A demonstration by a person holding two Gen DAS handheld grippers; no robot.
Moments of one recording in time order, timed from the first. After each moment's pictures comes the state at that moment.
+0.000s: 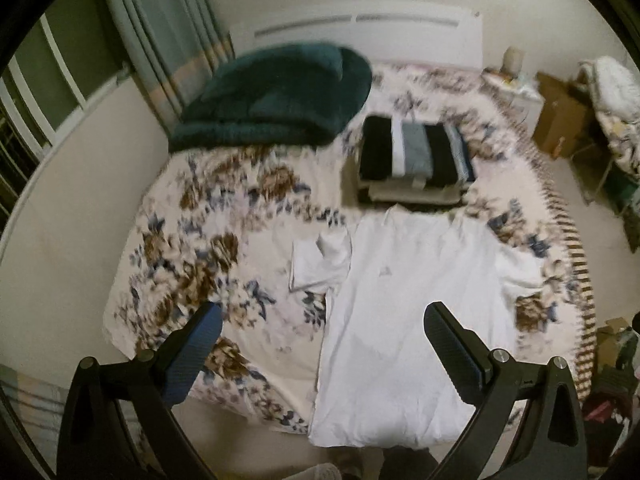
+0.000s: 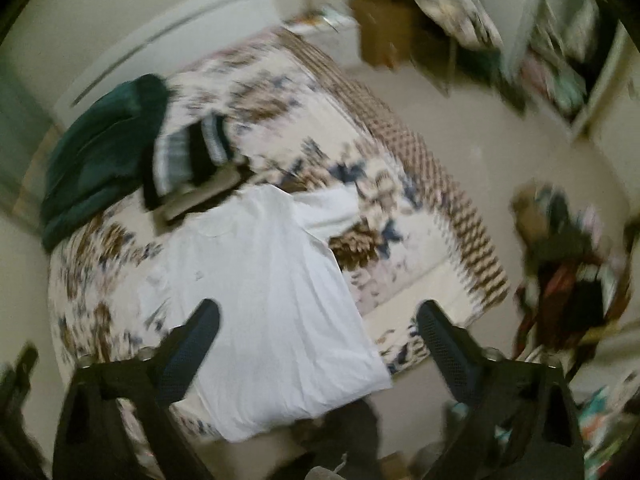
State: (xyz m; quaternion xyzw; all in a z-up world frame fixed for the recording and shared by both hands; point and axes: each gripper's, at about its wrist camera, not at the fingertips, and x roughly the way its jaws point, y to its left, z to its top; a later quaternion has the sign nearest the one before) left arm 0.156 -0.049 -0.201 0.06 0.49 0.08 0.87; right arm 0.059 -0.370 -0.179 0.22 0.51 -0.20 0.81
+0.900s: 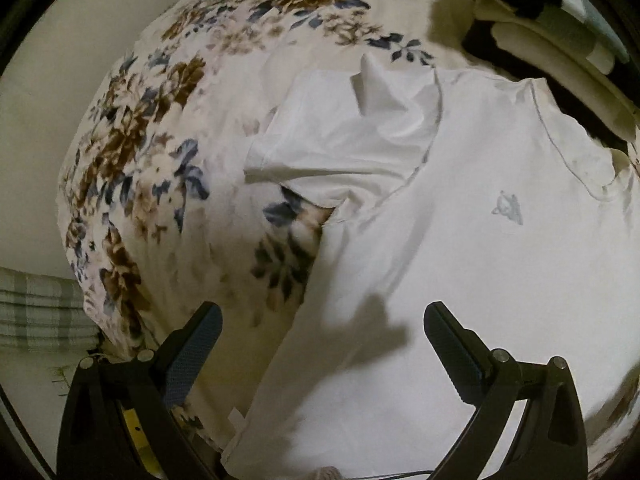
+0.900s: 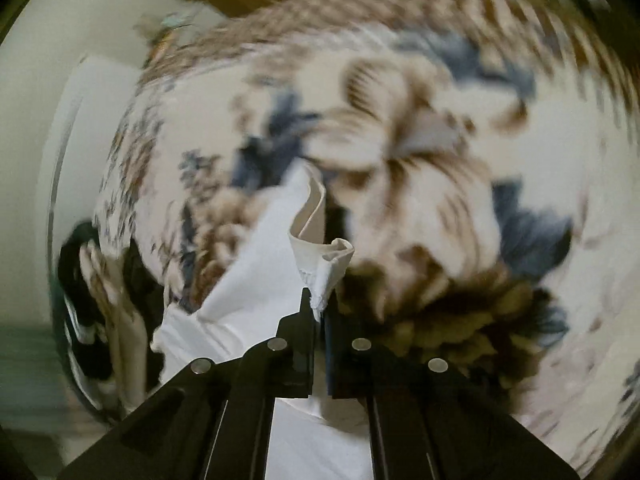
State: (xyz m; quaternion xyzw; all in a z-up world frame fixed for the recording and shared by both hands) left arm 0.287 0.009 -0.520 -0.06 0.63 0.20 0.75; right arm 0.264 -0.539 -0.567 0.50 0.41 -0.26 0.72
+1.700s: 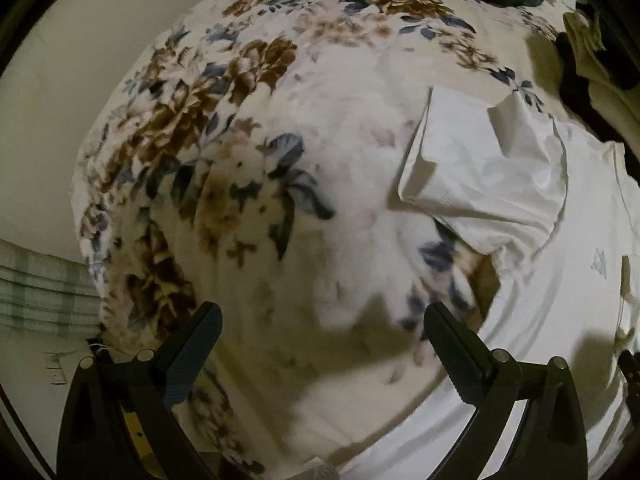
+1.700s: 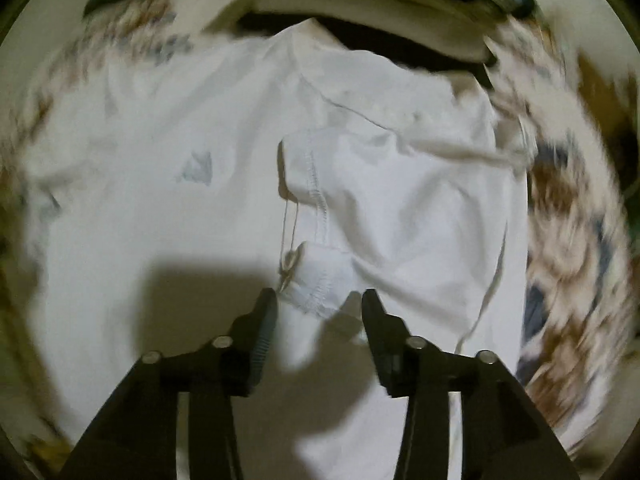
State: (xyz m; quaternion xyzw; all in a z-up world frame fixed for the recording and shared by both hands) left arm 0.265 0.127 -0.543 -0.09 0.60 0.24 0.75; right arm 0.312 -0.203 -0.568 -0.04 0.60 0.06 0.80
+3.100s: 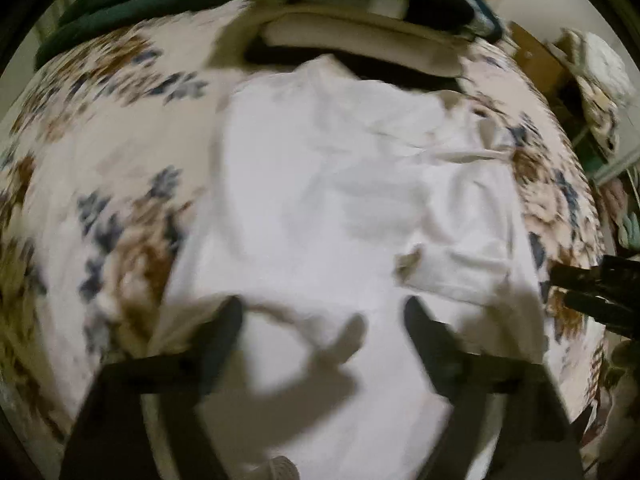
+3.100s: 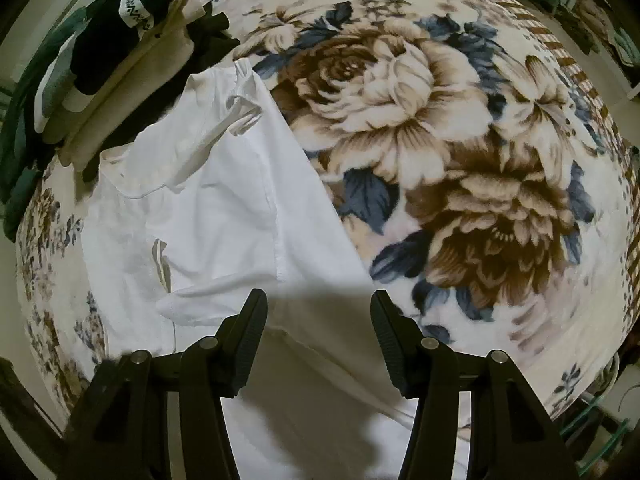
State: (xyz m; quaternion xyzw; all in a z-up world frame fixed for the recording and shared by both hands) left arm 0.304 -0.062 -0.535 -0.04 0.58 -0.07 0.81; right arm 0.275 -0.382 -0.531 0.25 0.62 -0.13 0.73
